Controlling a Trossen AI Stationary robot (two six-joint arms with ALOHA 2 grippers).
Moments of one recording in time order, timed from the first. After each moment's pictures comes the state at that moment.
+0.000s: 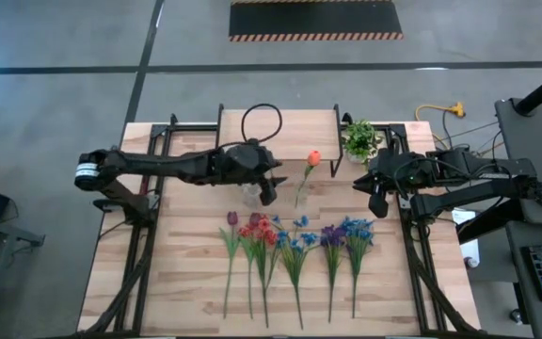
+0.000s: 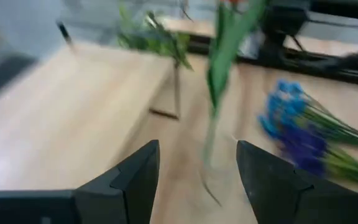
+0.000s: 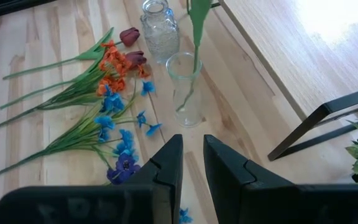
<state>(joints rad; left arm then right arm) 0.09 1.49 1.24 -0.24 -0.20 -0.14 0.04 0.82 0.98 -0.90 0.18 0.34</state>
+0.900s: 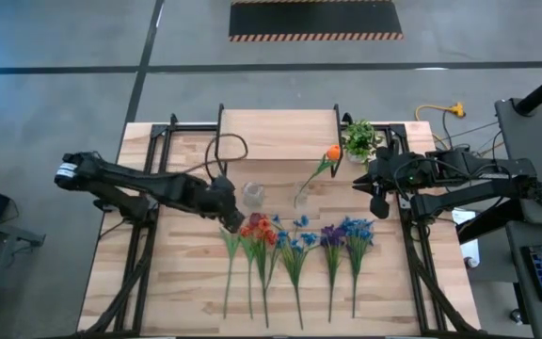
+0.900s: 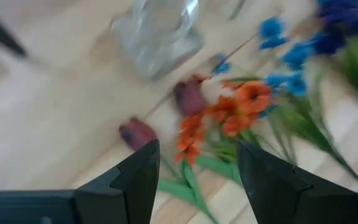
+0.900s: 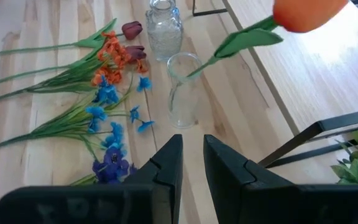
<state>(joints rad) -0.18 1.34 1.16 -0.93 -0.24 -1.08 0.04 0.82 0.98 -0.89 0.18 0.21</state>
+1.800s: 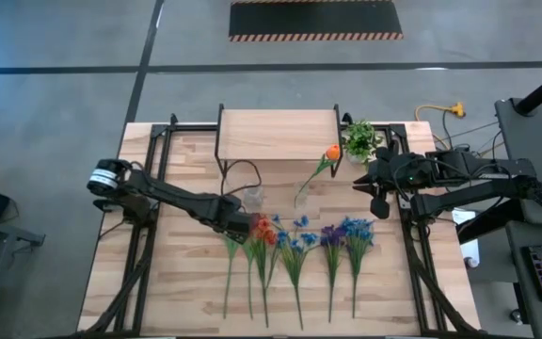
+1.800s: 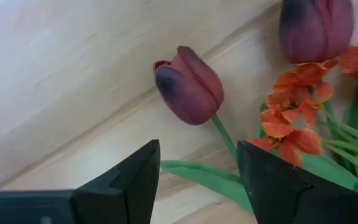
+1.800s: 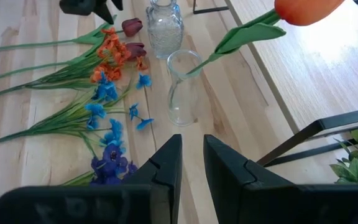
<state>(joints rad) -0.19 1.65 1.08 -0.92 -0.17 -1.22 0.04 0.82 0.97 -0.90 0.18 0.20</state>
